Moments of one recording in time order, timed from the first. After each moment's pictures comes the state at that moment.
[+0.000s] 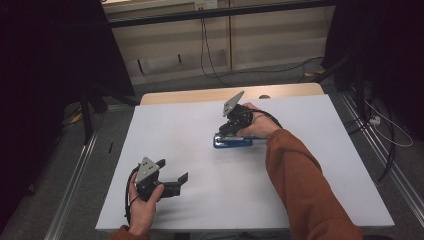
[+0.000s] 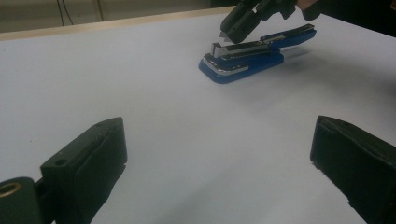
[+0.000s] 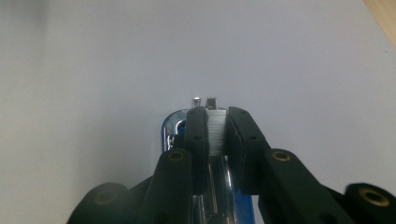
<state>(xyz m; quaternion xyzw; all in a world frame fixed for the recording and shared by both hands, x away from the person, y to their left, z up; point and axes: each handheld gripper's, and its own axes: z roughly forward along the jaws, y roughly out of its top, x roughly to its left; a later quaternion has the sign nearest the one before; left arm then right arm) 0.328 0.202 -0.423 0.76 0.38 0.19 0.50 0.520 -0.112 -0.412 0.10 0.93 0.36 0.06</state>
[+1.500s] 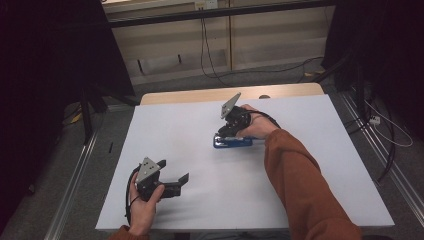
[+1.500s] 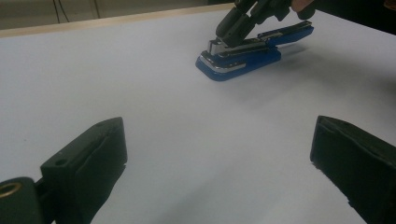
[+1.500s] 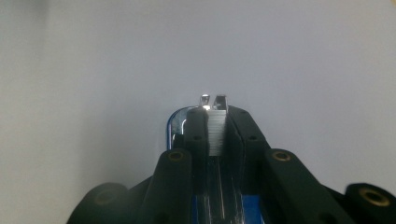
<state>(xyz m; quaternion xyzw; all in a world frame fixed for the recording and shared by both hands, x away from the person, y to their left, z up) 0.328 0.201 -0.423 0.76 0.38 0.19 0.49 0.521 -0.105 -0.417 0.09 0.93 0.35 0.04</state>
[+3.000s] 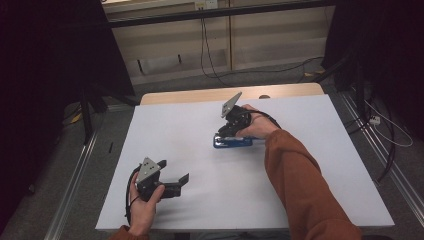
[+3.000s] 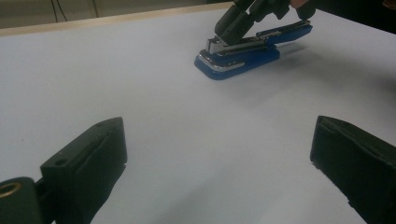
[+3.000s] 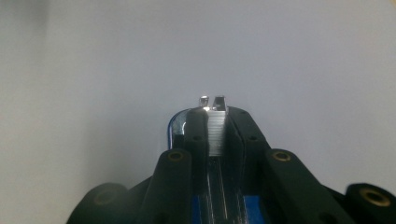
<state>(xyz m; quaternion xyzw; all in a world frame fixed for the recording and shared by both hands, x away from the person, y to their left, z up) 0.328 0.201 -0.423 0.76 0.38 0.18 0.49 0.521 -0.107 -0.416 0.10 0.93 0.35 0.04</state>
